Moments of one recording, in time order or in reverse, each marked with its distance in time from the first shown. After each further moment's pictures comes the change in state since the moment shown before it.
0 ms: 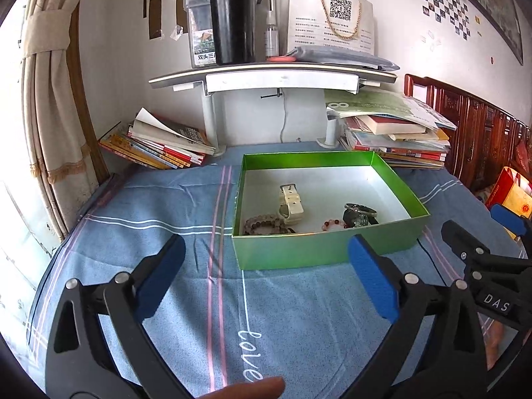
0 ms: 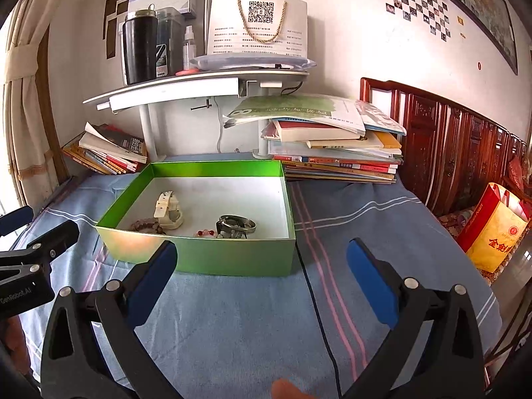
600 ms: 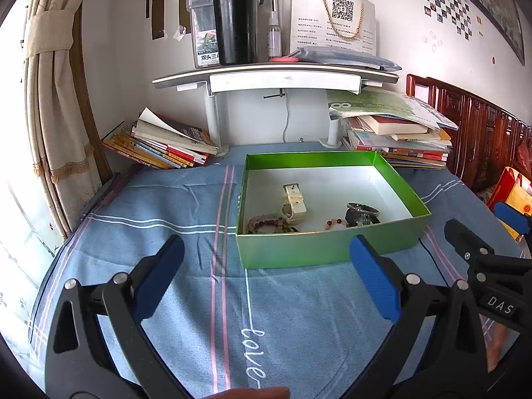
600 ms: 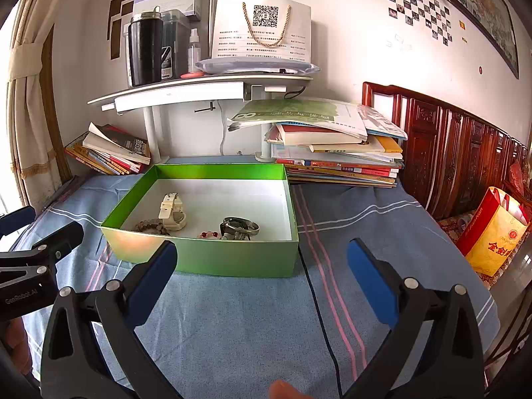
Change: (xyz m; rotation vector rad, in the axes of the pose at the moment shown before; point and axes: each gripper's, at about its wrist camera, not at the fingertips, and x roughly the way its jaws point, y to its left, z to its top) left arm -0.001 0.002 0.000 -0.001 0.003 0.006; right arm -0.004 0.005 0.001 -0.009 -0.011 -0.003
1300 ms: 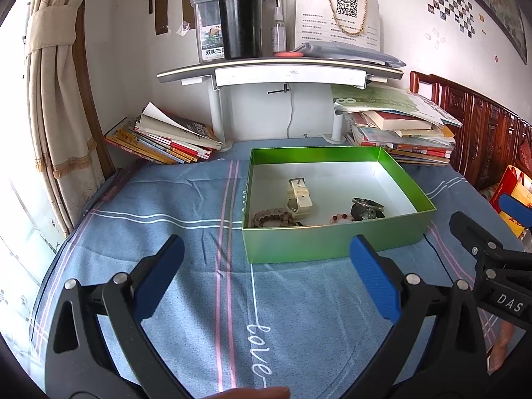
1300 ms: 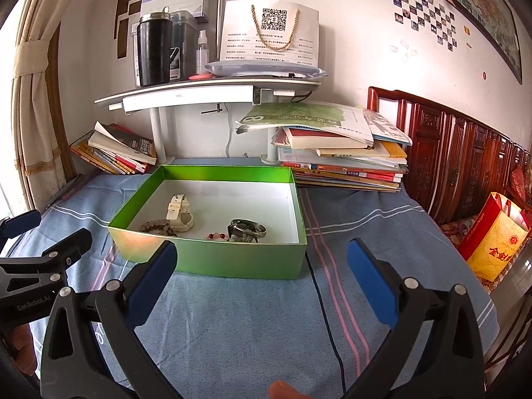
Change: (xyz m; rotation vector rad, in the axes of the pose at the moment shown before) left arm 0.003 0.005 -0.003 -0.002 0.012 0.011; right arm -0.005 0.009 0.002 -0.017 -0.006 0.013
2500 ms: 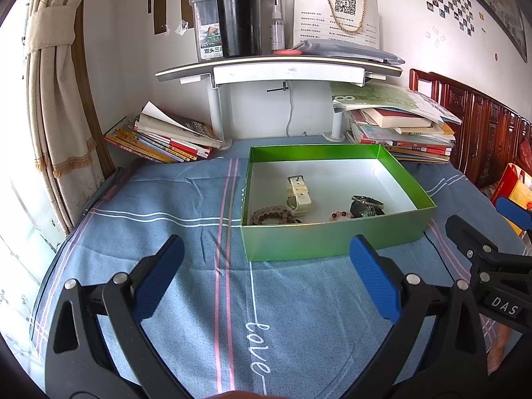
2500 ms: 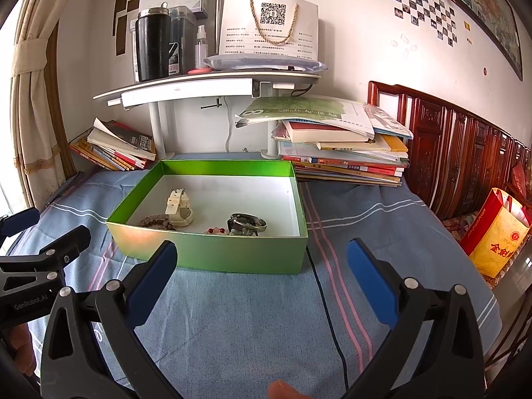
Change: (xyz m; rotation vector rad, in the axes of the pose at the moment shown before) left arm 0.000 -0.001 -0.001 0.002 0.004 0.007; right arm 0.004 0.002 -0.005 0.011 0.017 -0.004
